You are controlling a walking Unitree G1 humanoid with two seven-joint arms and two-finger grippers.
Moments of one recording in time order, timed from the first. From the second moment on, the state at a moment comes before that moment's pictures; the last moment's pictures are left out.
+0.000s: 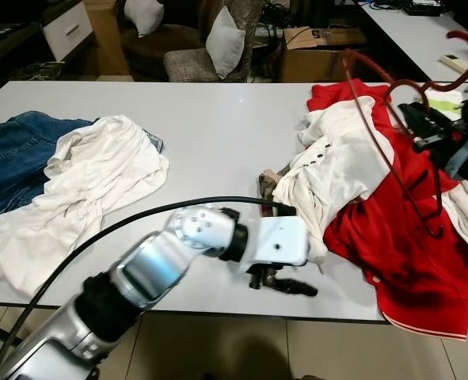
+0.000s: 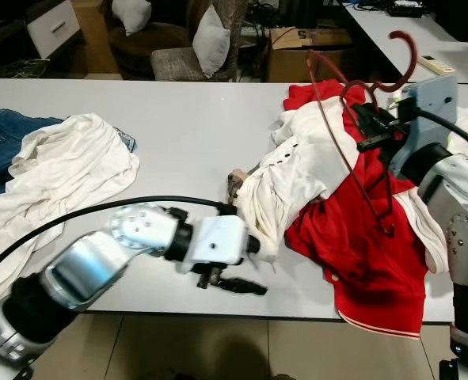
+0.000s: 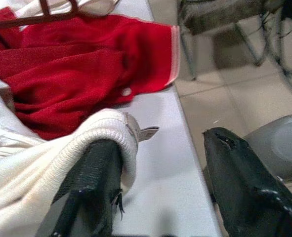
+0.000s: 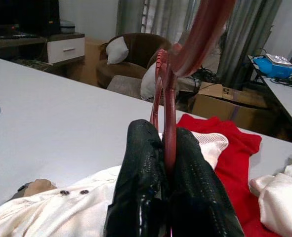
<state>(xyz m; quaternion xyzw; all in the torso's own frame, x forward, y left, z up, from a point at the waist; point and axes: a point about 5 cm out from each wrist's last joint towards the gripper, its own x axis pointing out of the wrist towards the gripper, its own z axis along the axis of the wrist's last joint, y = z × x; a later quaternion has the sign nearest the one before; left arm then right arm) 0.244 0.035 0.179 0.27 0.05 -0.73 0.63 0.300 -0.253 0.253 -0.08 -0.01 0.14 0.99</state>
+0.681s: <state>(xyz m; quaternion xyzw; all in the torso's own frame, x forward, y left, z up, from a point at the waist) 0.268 0.085 0.154 0.40 0.07 -0.56 0.72 0.290 -0.212 0.241 -0.08 -0.04 0.17 0.98</state>
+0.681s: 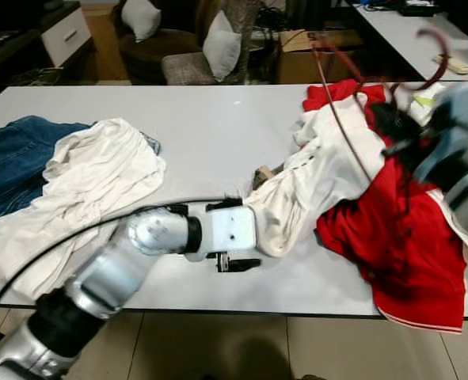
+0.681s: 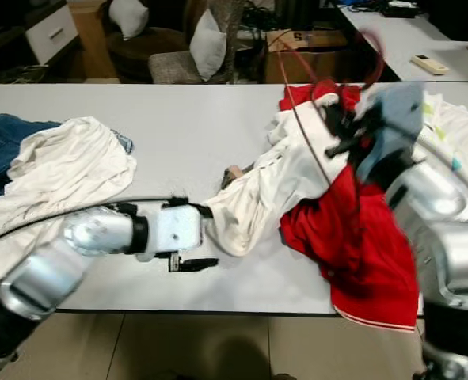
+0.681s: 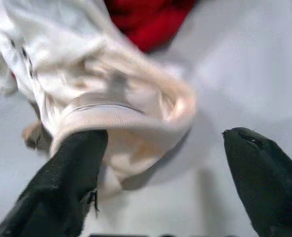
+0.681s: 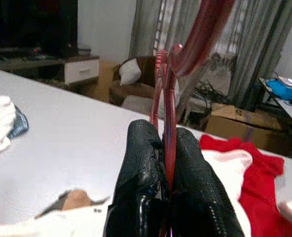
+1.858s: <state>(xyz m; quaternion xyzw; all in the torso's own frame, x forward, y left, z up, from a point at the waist) 0.251 0.118 0.138 0.26 0.17 -0.59 0.75 0.285 -0.183 0.203 -0.08 -0.02 0.17 0.98</state>
